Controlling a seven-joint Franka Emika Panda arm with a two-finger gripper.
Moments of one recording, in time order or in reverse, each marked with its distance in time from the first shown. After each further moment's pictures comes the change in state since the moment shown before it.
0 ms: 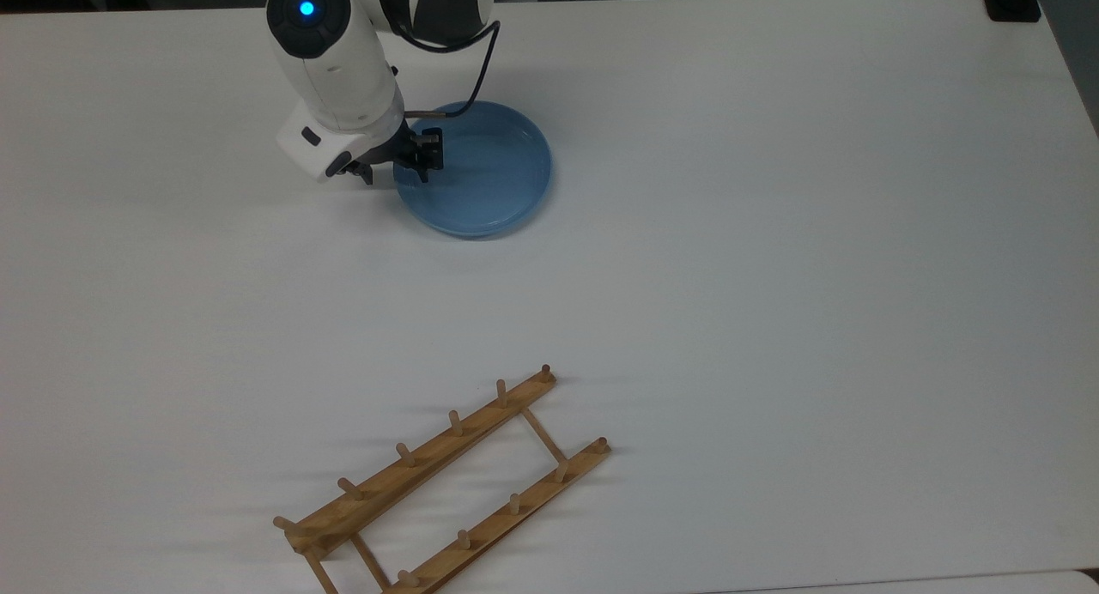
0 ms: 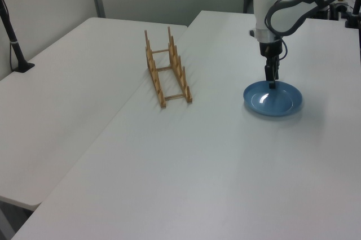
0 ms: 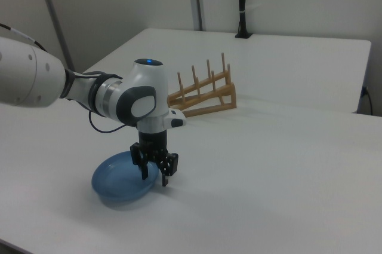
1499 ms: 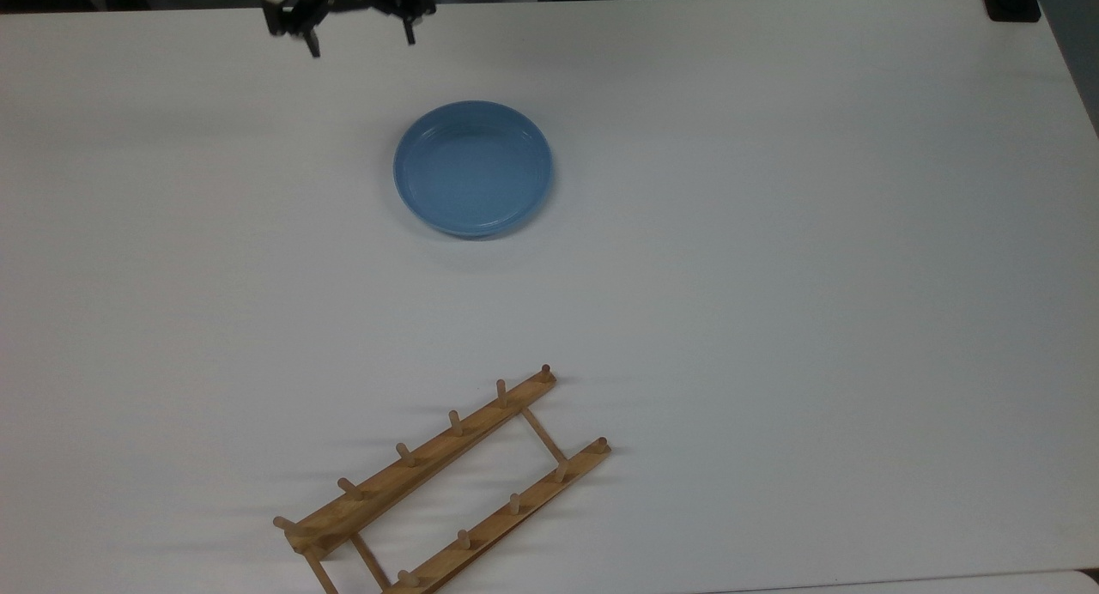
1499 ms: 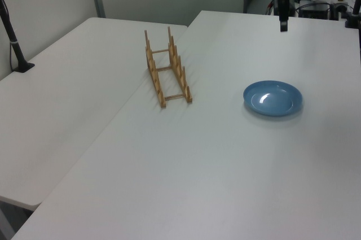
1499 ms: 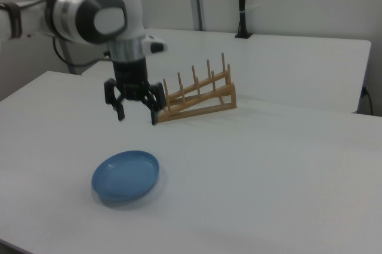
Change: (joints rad) arm 0.025 -0.247 -0.022 0.222 -0.019 -0.411 -0.138
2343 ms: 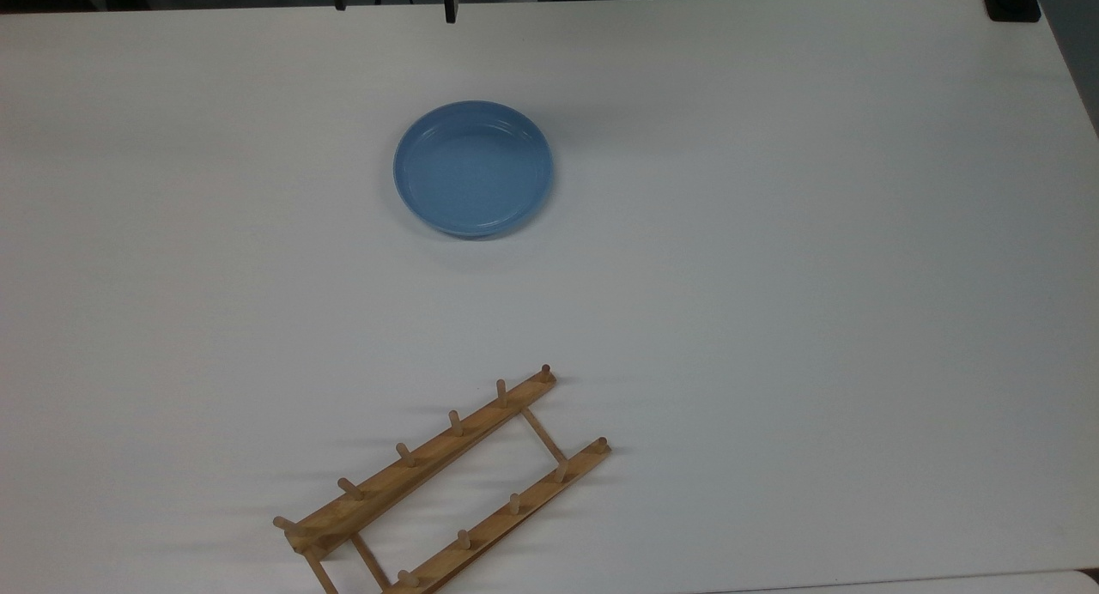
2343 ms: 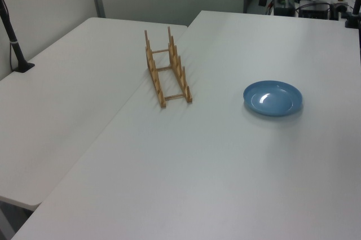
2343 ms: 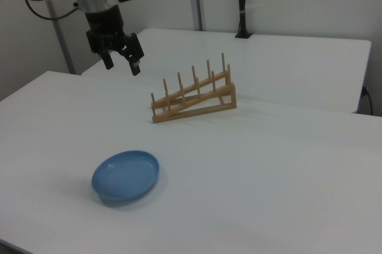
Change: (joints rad) arm 0.104 -0.015 0.009 0.209 0.000 -0.008 0.391
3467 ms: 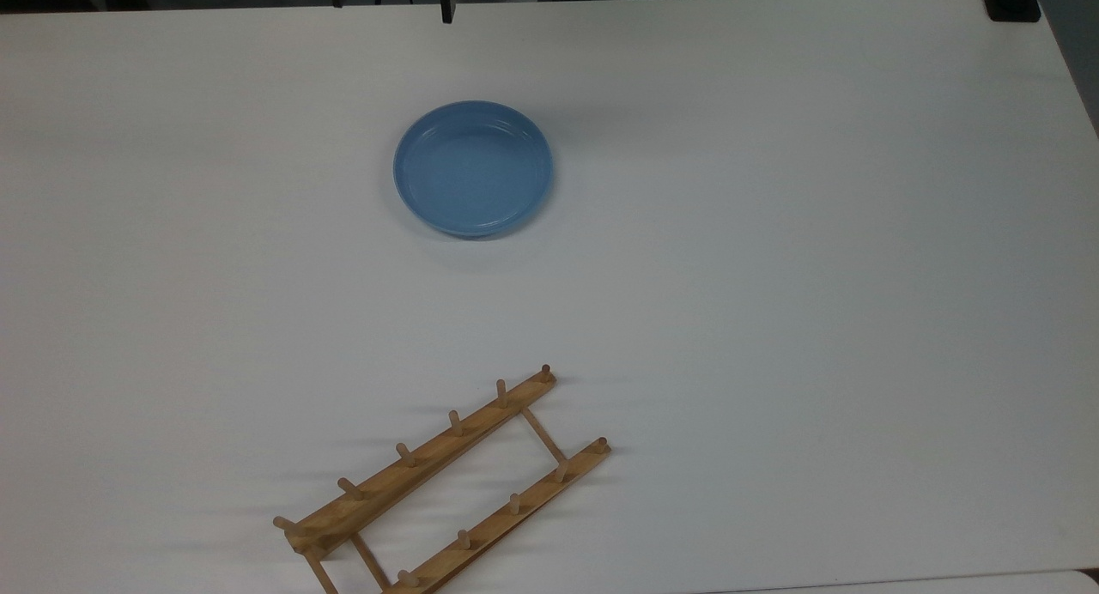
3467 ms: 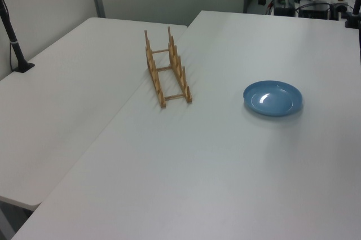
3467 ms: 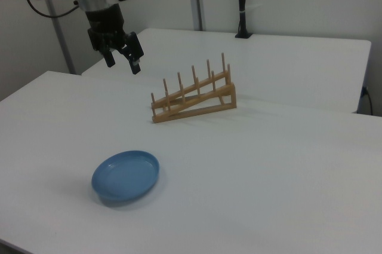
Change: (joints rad) arm -0.003 0.000 0.000 0.005 0.000 0.005 0.049
